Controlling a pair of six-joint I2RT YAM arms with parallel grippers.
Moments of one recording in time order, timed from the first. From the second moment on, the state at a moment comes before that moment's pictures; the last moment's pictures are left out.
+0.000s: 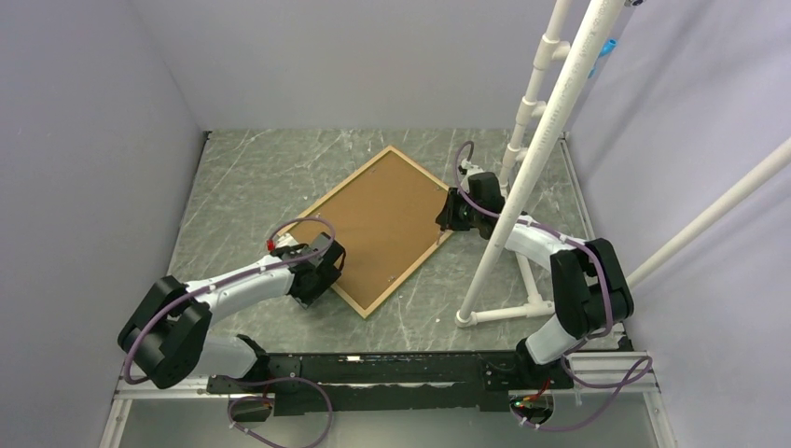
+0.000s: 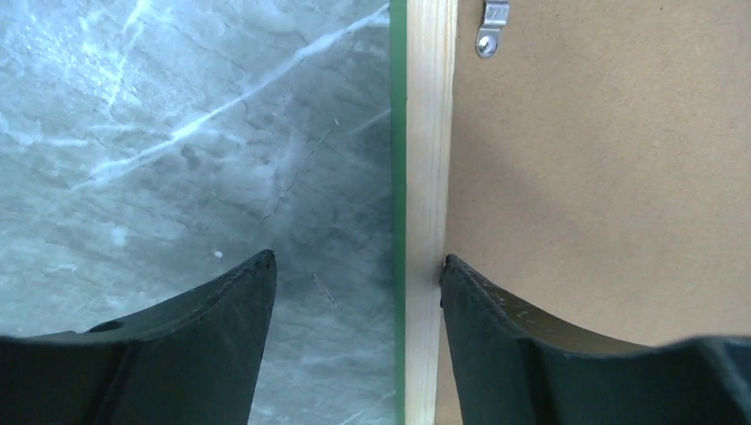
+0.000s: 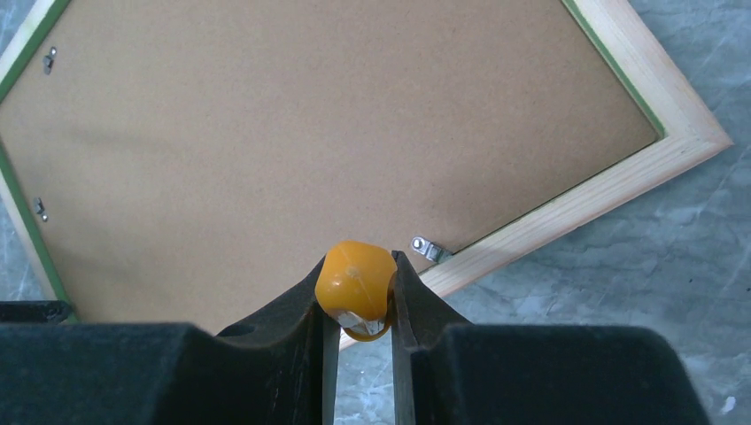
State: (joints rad) left arm -0.69 1.34 0.67 -0.64 -0.39 -1.48; right arm 0.34 1.57 0.87 0.00 -0.19 0.36
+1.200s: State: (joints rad) left arm -0.66 1.28 0.62 -0.47 -0.19 -1.18; right arm 0.38 1.64 0.90 0.11 -0.06 0.24
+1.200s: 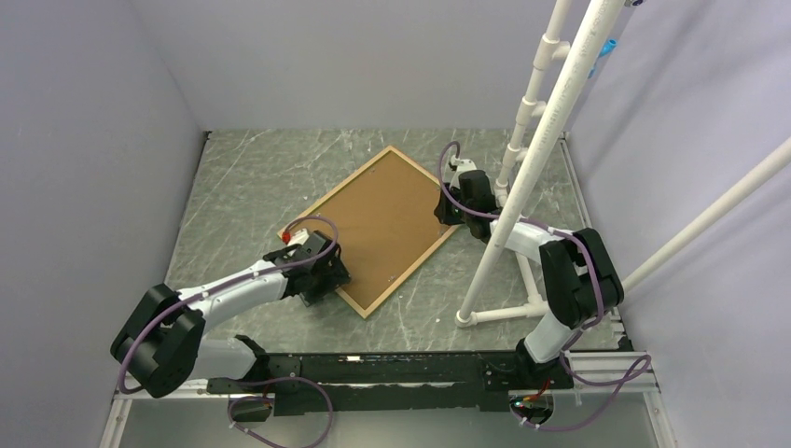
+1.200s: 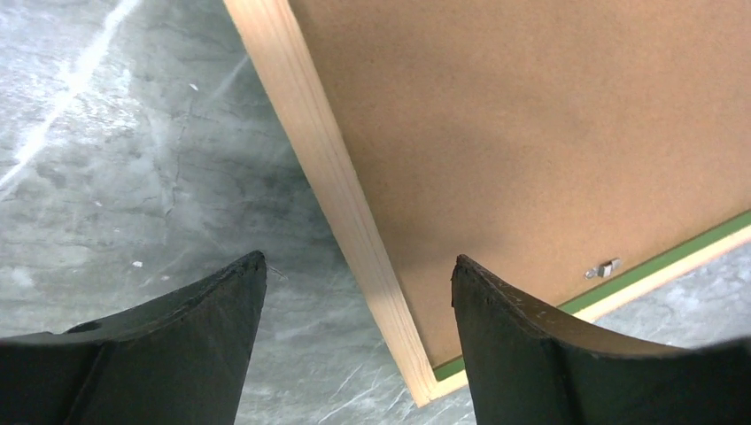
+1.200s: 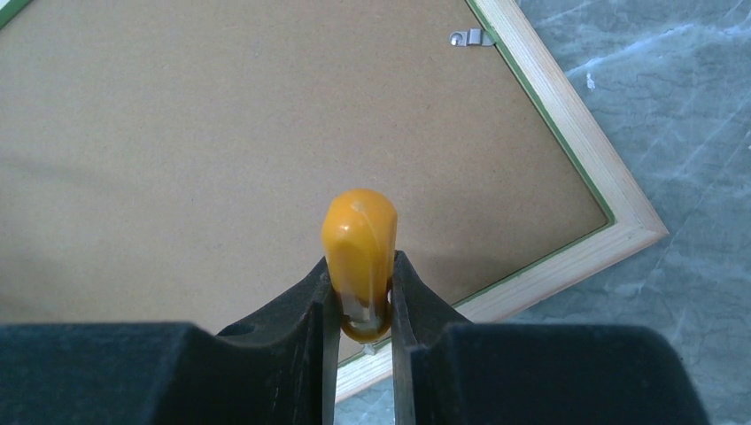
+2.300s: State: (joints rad) left arm -0.62 1.28 0.53 -0.28 -0.03 -1.20; right arm 0.37 1.67 0.91 0.15 -0.03 0.26
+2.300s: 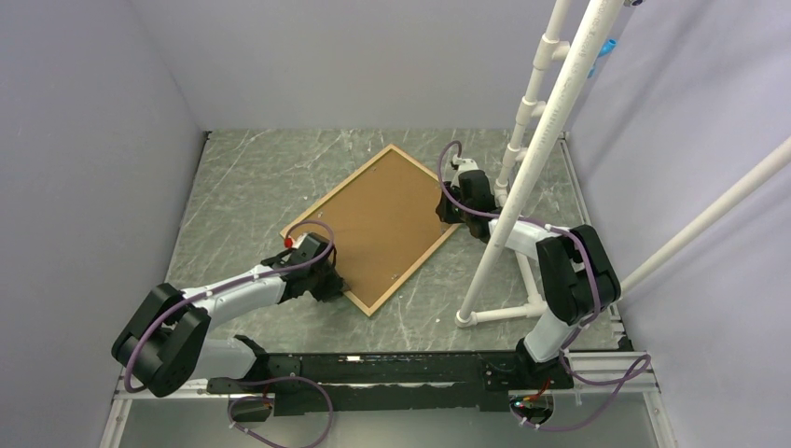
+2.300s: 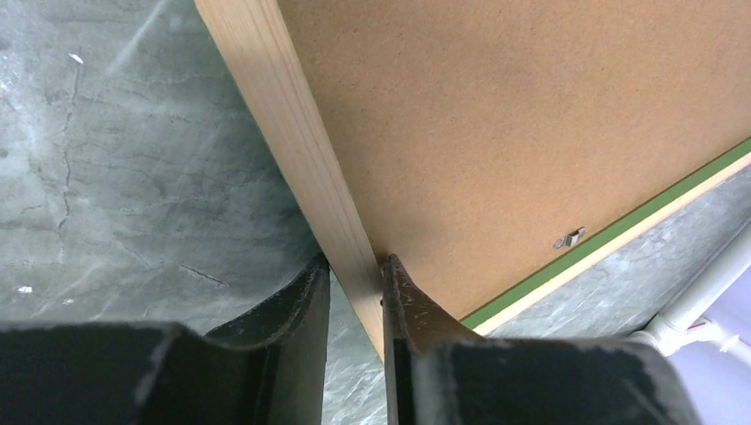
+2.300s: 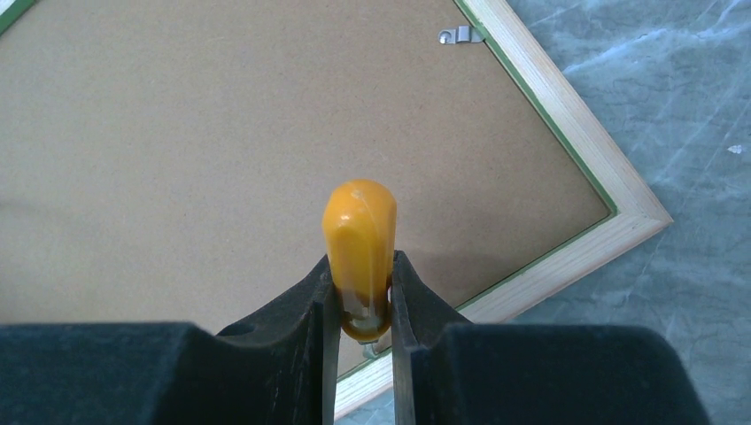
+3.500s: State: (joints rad) left arm -0.60 1.29 0.53 -0.29 0.00 -1.31; right arm 0.48 1.82 0.96 0.20 0.69 0.49
